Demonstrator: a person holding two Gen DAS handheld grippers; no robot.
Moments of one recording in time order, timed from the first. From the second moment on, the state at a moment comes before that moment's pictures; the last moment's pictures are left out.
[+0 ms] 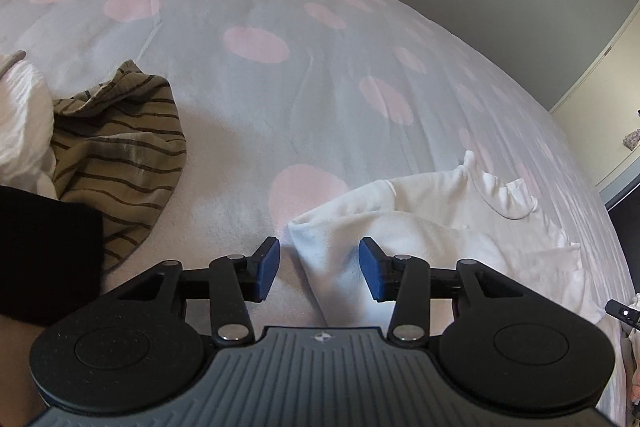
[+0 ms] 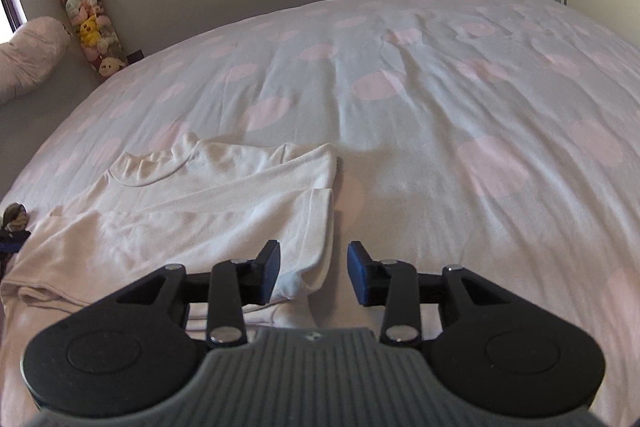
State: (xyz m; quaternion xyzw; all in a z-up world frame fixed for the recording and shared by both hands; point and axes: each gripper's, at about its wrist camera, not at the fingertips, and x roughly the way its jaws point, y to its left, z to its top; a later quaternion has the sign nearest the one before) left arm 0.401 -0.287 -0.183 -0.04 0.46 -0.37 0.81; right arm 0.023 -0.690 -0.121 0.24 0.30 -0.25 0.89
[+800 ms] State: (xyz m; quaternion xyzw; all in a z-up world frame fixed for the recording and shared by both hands) left arm 0.405 -0.322 -0.154 0.06 0.43 -0.36 0.83; right arm -0.001 -0.718 -0.122 0.32 0.25 -0.27 0.87
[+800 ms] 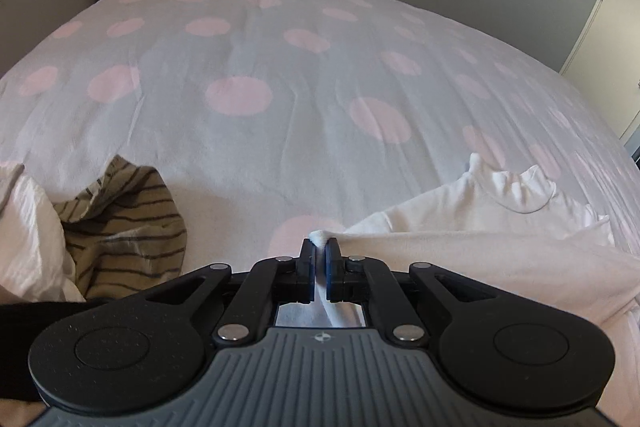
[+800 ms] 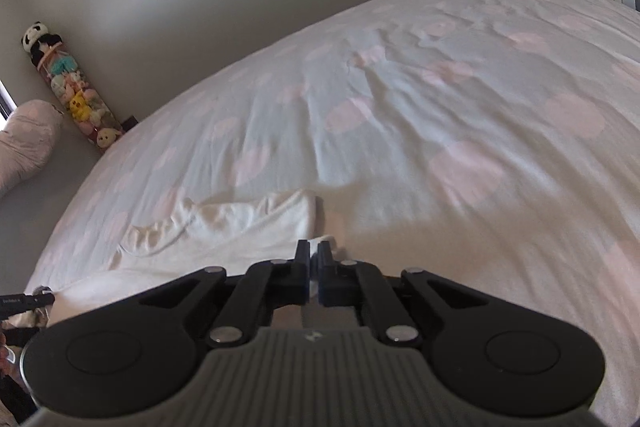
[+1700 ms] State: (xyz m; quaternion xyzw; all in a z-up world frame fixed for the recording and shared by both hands) left arm 0.264 -0.283 -0.173 0.23 0.34 -0.39 0.83; right arm -0.029 -0.666 -0.155 0.31 0.23 -0.27 0.88
